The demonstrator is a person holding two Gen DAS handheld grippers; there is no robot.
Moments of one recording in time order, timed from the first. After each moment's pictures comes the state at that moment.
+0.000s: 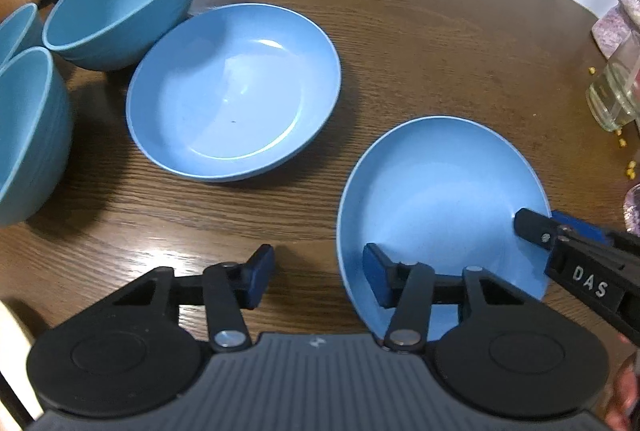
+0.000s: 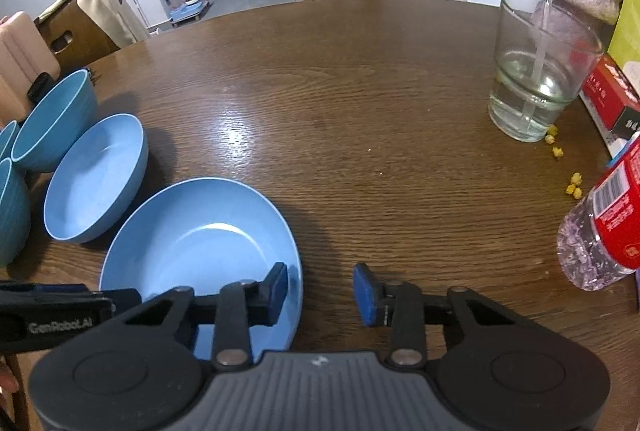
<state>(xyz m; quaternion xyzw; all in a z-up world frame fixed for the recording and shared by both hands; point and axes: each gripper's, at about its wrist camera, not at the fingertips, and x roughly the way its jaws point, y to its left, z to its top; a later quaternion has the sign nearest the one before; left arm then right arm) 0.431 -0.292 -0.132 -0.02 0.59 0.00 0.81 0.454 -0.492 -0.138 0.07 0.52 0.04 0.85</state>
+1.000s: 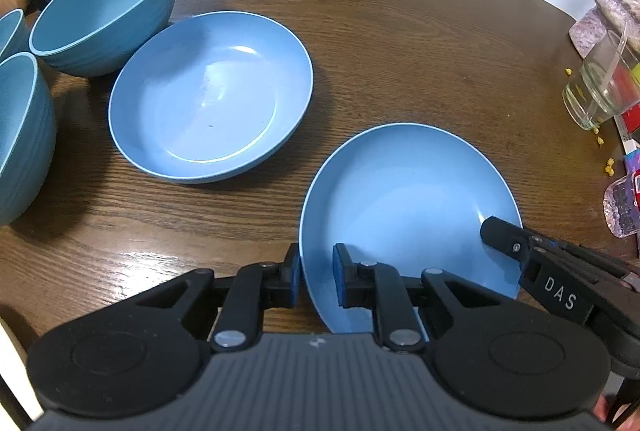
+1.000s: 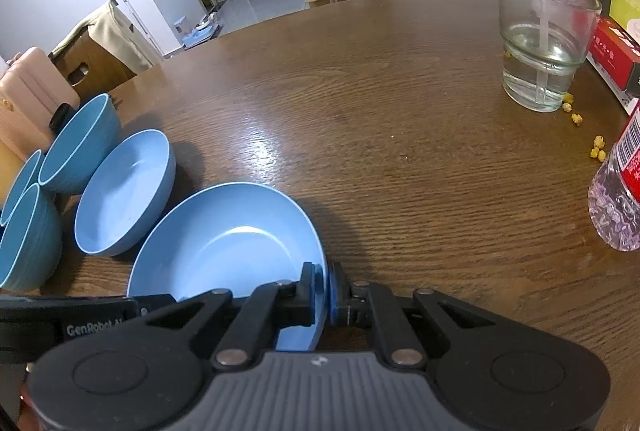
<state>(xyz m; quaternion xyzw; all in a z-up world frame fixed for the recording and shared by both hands) 0.425 -0.302 -0.125 -0.03 0.58 -0.03 0.82 0.436 -0.494 -0.142 0.13 0.50 0.06 0.86</state>
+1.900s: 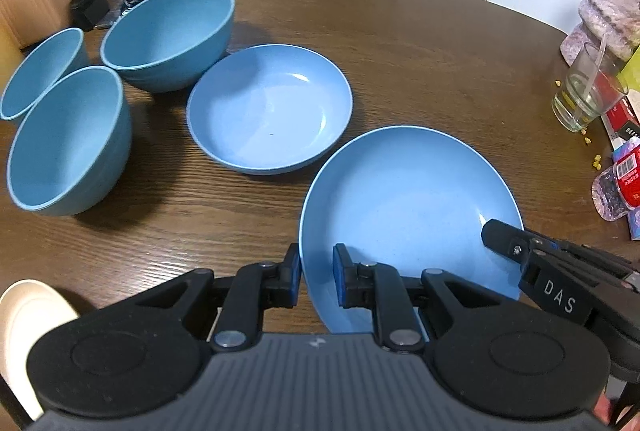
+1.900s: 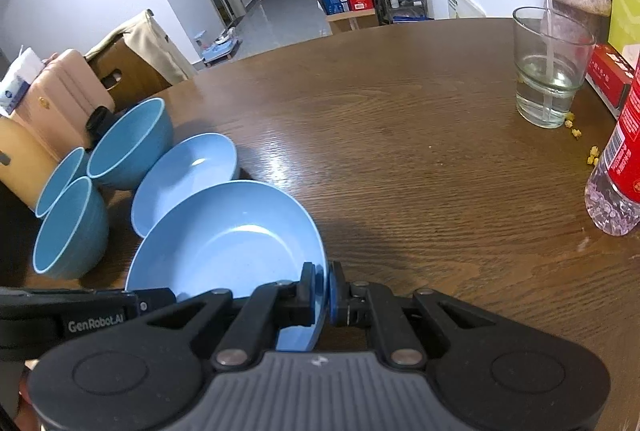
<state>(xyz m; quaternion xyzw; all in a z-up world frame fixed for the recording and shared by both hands) 0.382 -0.274 -0.079 -0.01 0.54 -0.01 0.84 0.393 -0.465 -0.099 0.13 0.47 0.08 0.87</state>
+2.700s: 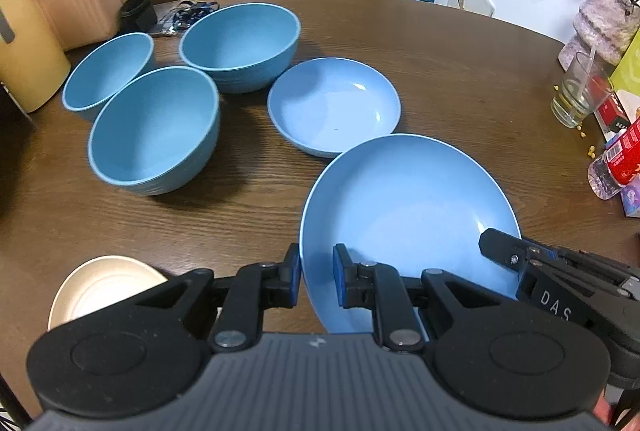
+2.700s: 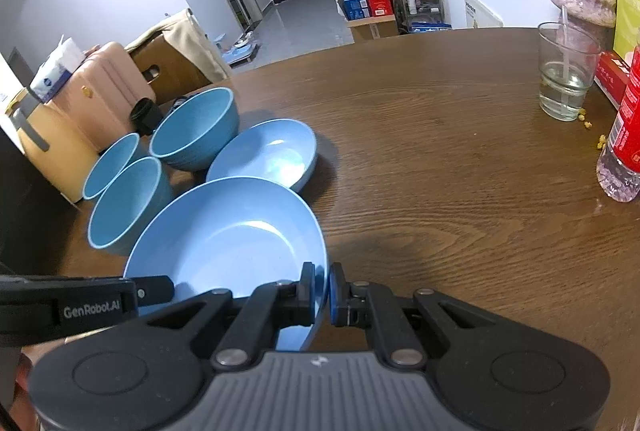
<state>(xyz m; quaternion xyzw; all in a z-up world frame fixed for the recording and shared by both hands) 0.325 -0.216 -0.035 0.00 0.52 0.00 0.85 0.340 -0.410 -0.060 0.14 0.46 0.10 0.87</state>
